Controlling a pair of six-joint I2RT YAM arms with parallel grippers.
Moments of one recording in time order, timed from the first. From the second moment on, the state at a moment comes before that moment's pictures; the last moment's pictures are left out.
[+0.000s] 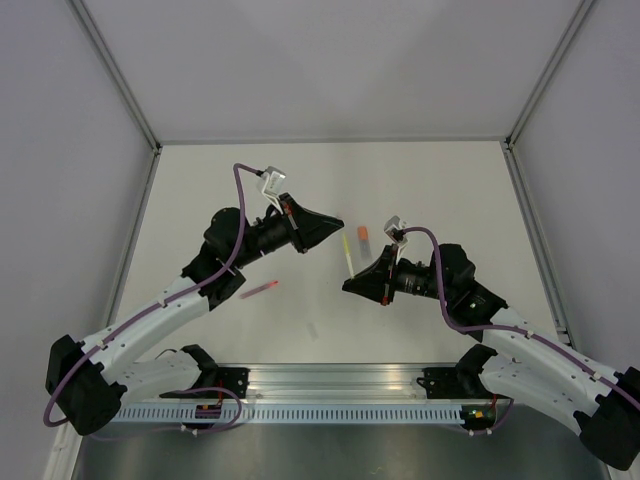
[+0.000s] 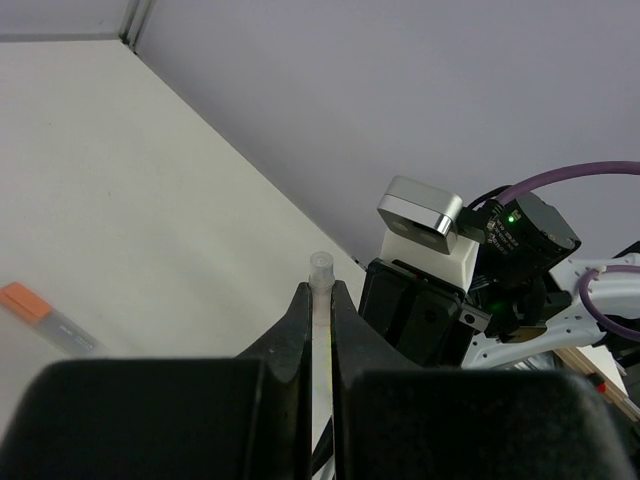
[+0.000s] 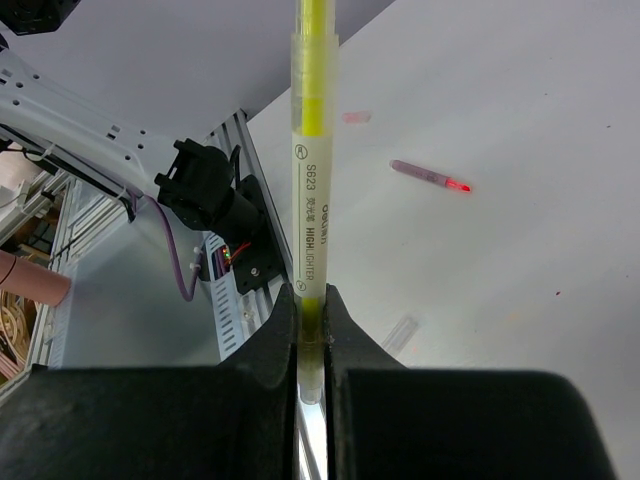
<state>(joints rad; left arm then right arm) -0.72 1.06 0.84 0.35 0.35 -0.66 0.72 0.84 0.53 0.20 -0.57 0.49</state>
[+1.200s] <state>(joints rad) -0.72 1.06 0.65 0.58 0.43 -0.75 0.73 0.83 0.51 0.15 -0.55 0.48</state>
